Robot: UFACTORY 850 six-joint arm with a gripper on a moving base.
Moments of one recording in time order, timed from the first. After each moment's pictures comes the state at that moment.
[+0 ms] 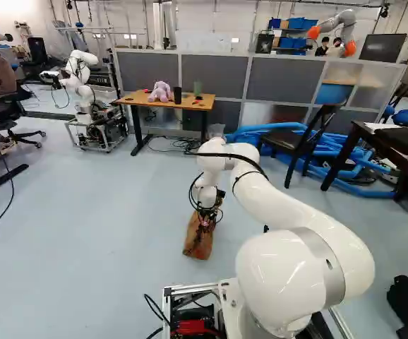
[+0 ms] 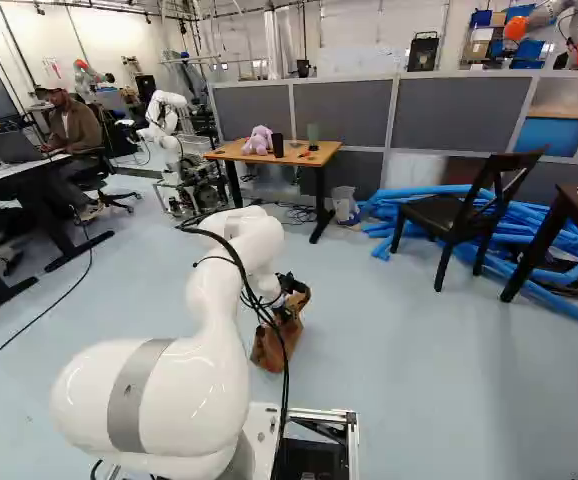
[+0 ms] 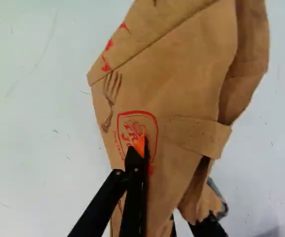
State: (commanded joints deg) arm 4.1 -94.8 -99.3 28.9 9.0 0.0
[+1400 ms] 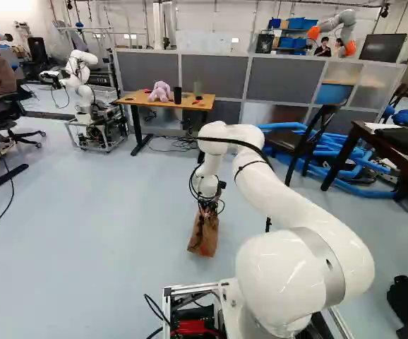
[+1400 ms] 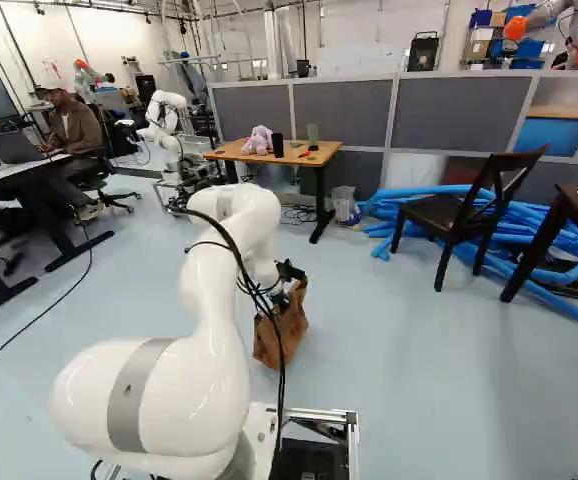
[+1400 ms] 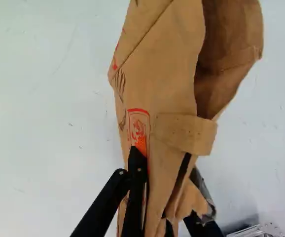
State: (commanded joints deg) arm 4.0 -82.5 -87.3 28.9 9.0 -4.4
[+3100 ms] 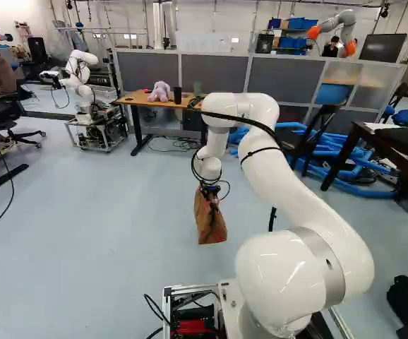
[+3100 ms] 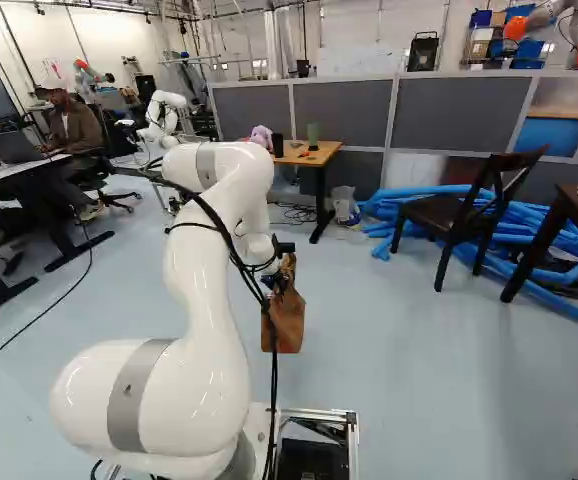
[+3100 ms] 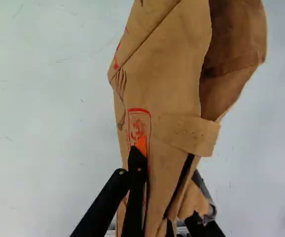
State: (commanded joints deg) arm 4.0 -64.7 -72.4 28.9 9.0 -24.7
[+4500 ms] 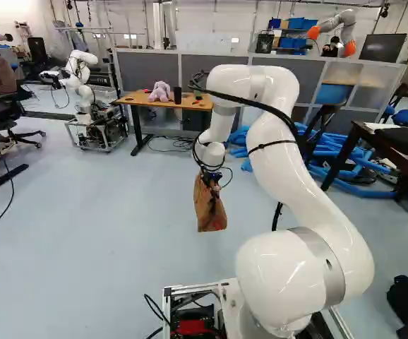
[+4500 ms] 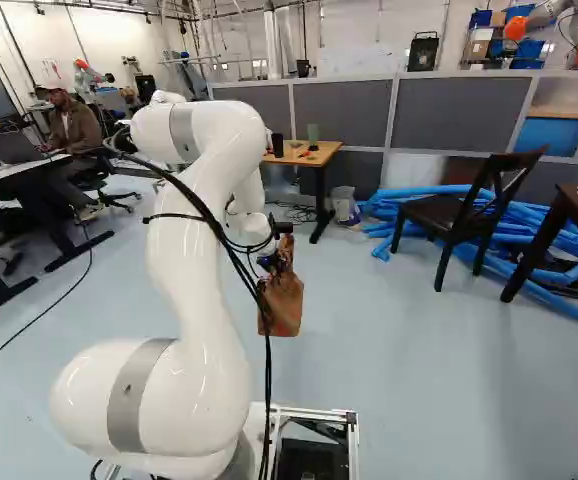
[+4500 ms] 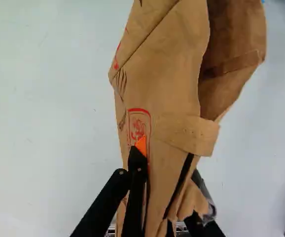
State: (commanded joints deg) arm 4.1 -51.3 -64.8 28.9 7.2 -24.7
